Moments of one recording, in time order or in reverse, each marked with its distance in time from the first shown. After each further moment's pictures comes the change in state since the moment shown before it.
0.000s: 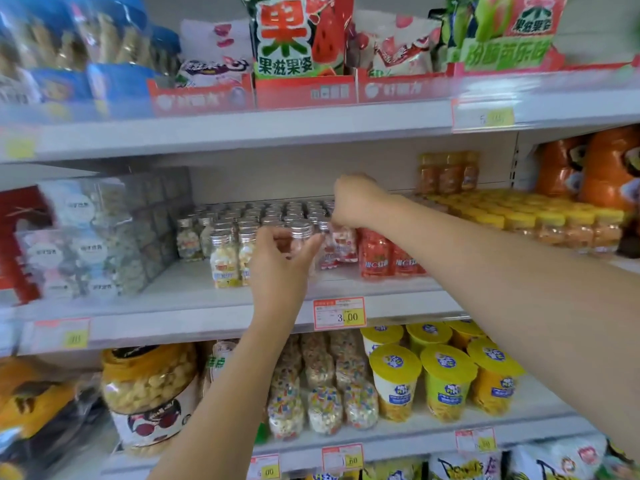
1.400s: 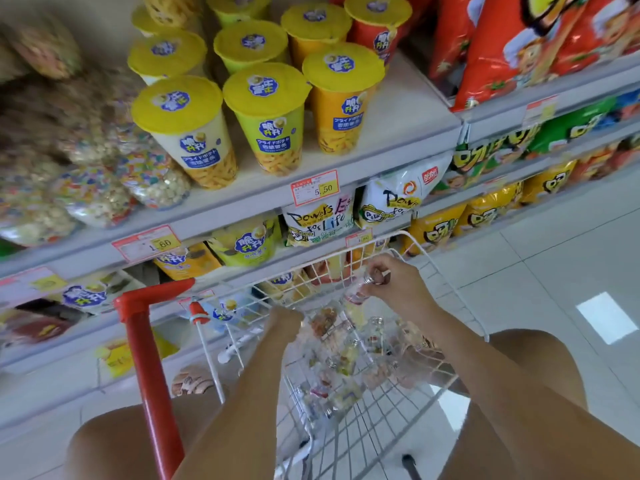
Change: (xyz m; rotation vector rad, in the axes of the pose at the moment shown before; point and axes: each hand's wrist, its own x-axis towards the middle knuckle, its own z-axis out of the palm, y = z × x) left_hand -0.394 -0.268 0.170 0.576 -1.055 -1.154; right_hand -0.406 0.242 0.361 0.834 -0.407 0.689
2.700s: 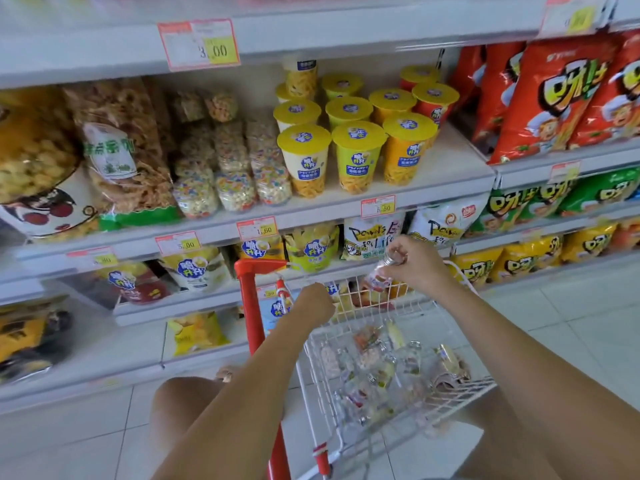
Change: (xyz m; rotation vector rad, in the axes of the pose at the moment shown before) left_hand -0.088 -0.005 -0.073 0.495 0.120 0.401; right_hand -0.036 -0.116 -0.008 -0.233 0.014 -0.188
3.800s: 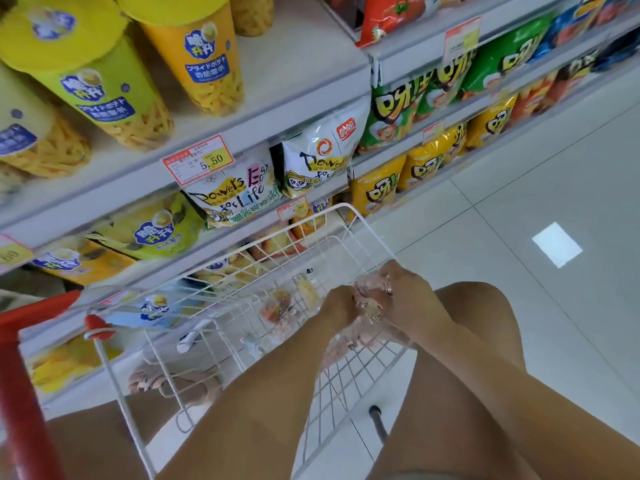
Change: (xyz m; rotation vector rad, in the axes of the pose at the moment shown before) left_hand 0.079 0.152 0.218 -0.146 -0.459 0.231; right_hand -0.069 0.198 0.000 -0.199 -0.030 0.343
